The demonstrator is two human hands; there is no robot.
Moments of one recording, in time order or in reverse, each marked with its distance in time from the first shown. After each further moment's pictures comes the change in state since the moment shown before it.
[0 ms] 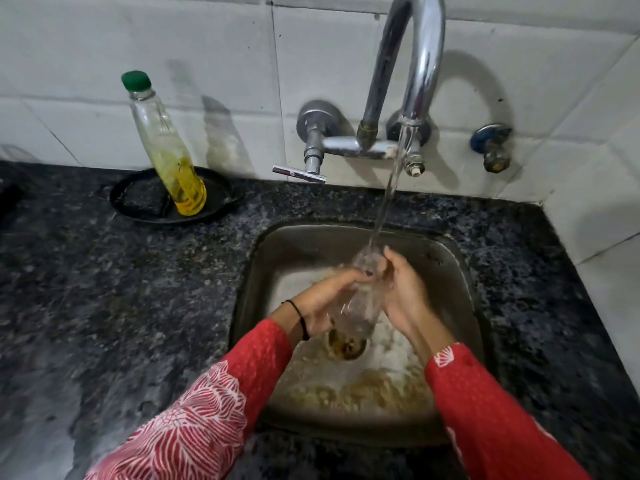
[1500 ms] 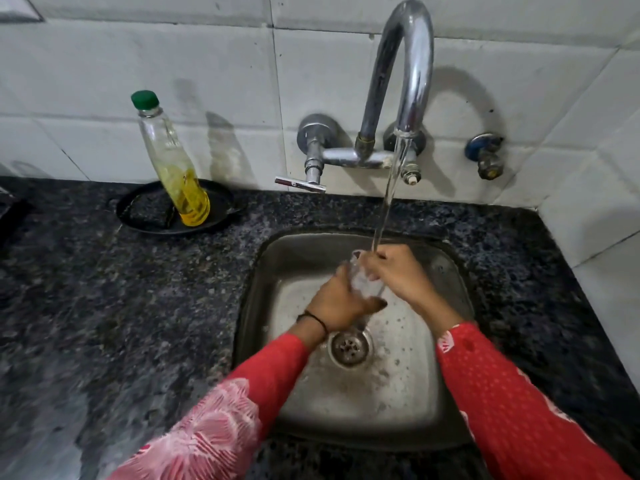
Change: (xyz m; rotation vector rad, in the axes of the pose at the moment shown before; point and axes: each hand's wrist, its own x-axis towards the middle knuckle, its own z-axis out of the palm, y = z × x) left_hand -0.007 0.001 0.019 0.873 0.412 0.173; right_hand -0.008 -0.041 0.020 -0.900 -0.119 -0.359
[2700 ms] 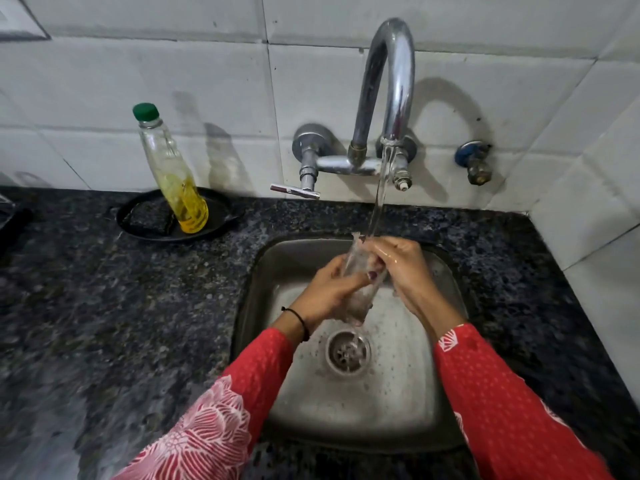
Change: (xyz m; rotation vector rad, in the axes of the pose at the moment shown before) left_hand -0.003 0.010 -0.014 -0.627 -0.074 0.101; right_hand -0.008 -0.008 -0.011 0.451 0.116 0.000
